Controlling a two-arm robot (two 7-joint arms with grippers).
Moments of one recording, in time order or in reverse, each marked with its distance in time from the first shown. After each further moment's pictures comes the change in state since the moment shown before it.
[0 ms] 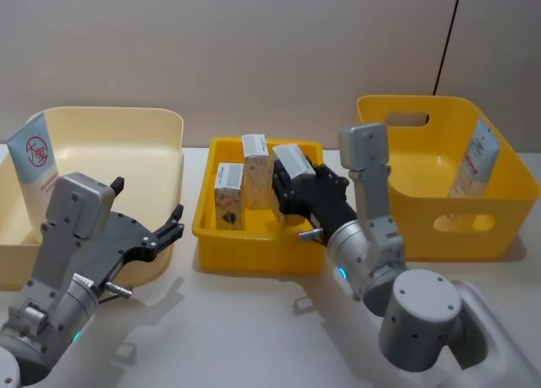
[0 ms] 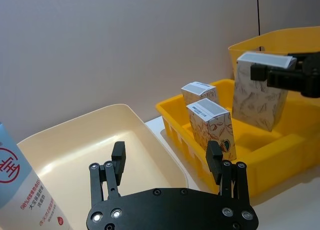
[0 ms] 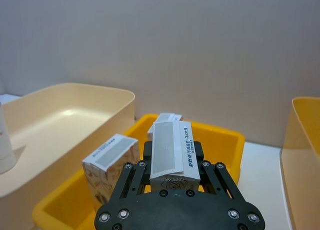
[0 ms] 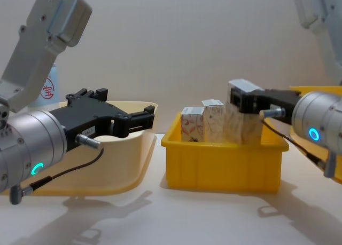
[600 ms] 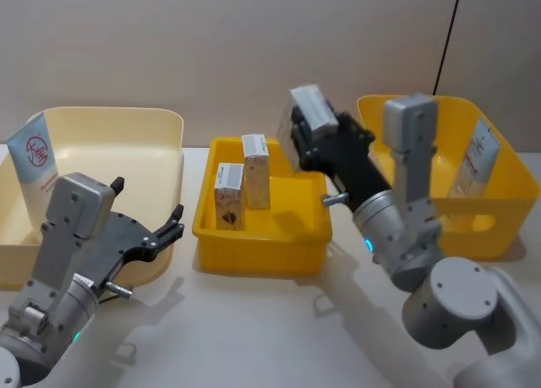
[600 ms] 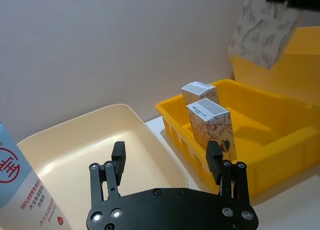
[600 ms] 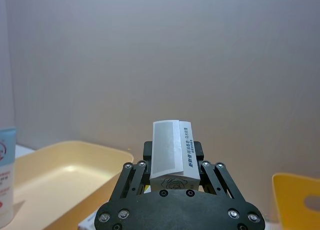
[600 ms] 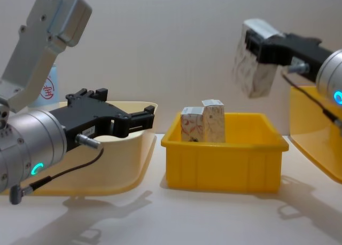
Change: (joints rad) left arm 0.000 0.000 0.000 0.000 0.000 0.000 0.000; right arm 0.014 0.036 0.045 -0.024 0.006 -0.242 0.091
